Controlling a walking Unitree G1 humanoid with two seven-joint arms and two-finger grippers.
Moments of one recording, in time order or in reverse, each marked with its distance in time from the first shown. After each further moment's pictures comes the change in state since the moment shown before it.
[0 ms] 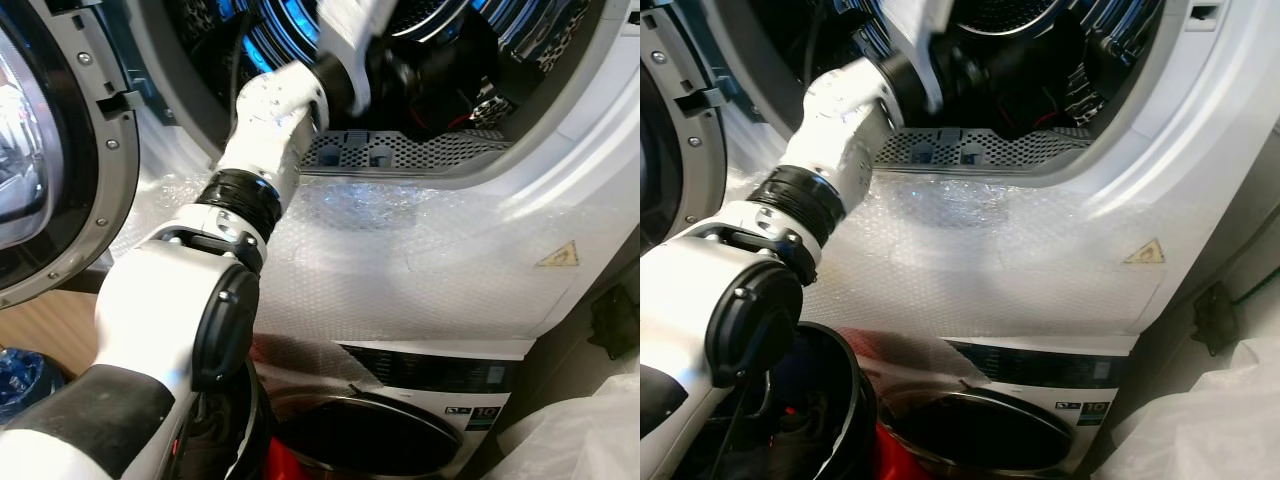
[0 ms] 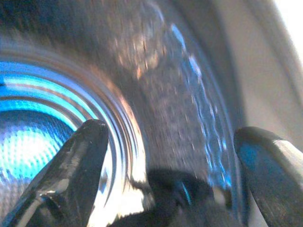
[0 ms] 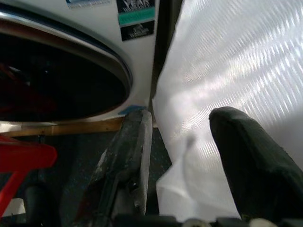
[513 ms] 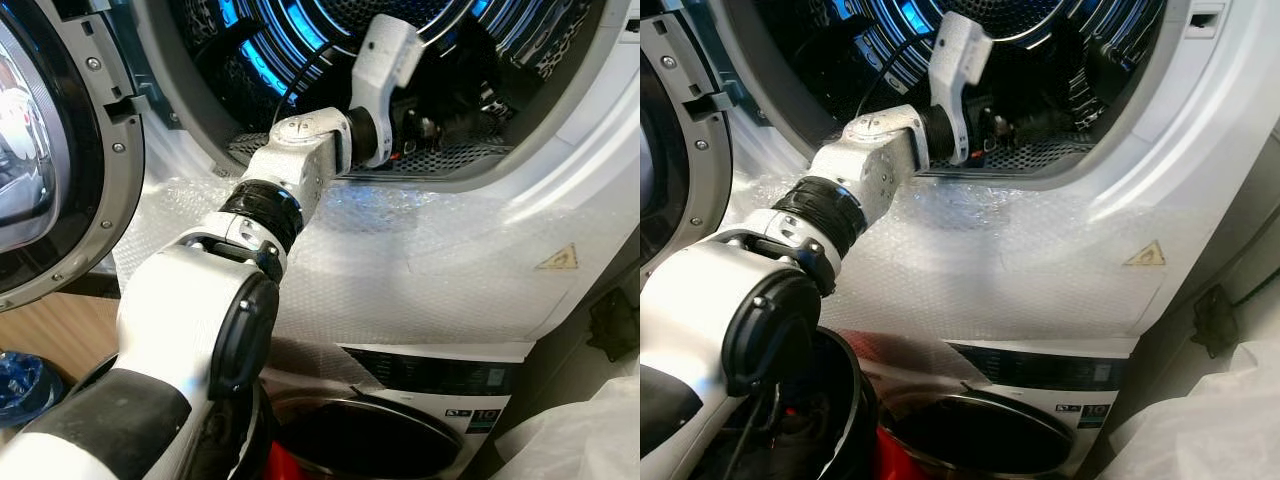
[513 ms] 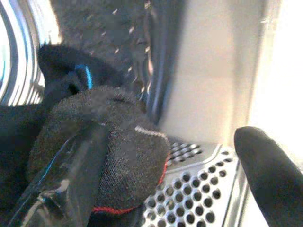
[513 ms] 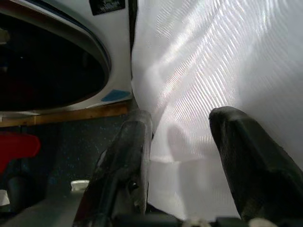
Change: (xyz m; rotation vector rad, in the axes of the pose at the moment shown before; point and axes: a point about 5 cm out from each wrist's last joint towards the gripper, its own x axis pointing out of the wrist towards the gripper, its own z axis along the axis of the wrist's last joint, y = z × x) left arm 0.001 -0.044 -0.053 -0.320 0.372 -0.227; right arm -0.014 -0.020 -0.025 -0.002 0.047 -0.055
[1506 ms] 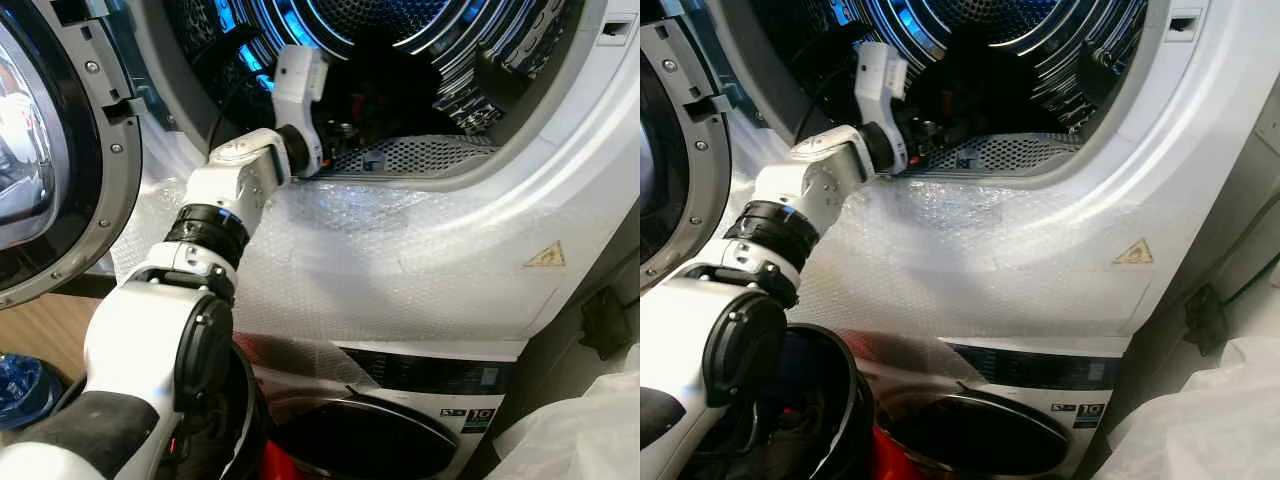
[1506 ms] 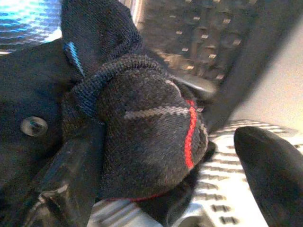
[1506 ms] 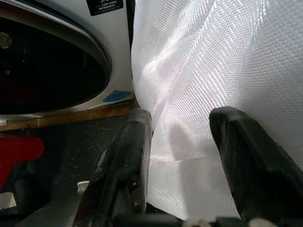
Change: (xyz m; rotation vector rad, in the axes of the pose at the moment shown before) left arm -0.045 0.034 -0.025 -0.241 0.045 0.269; right arm 0.000 0.005 -0.003 0.030 0.025 -0.007
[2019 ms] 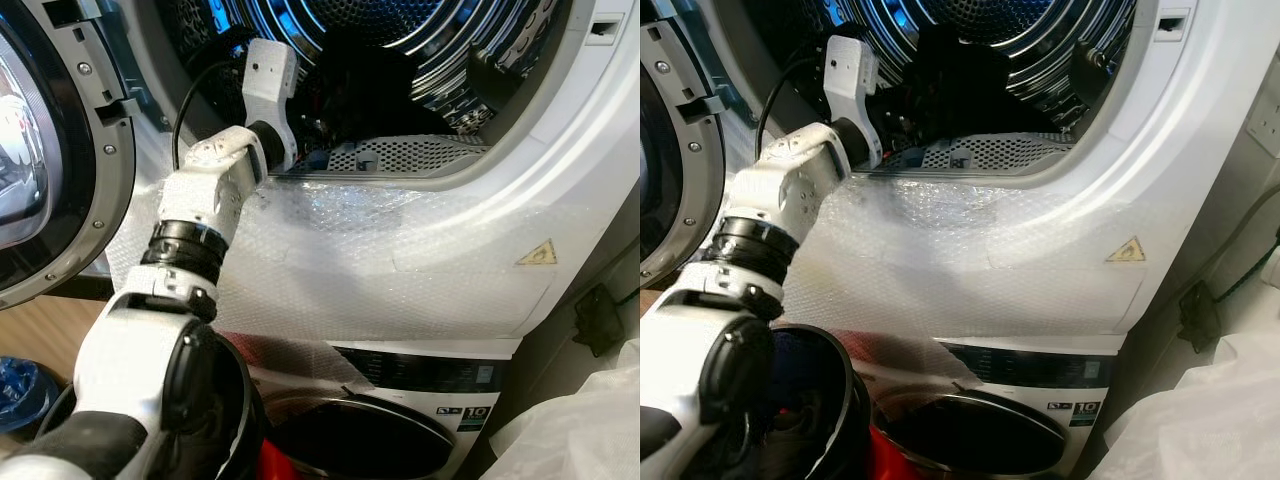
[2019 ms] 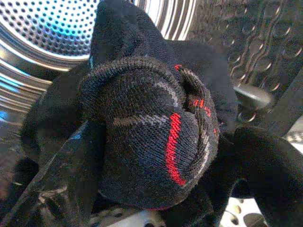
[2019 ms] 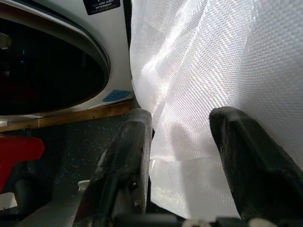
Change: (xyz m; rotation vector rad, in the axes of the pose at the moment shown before) left arm -0.031 0.030 0.005 0.010 -0.039 0.247; right arm 0.000 0.002 0.001 0.002 0.000 0.005
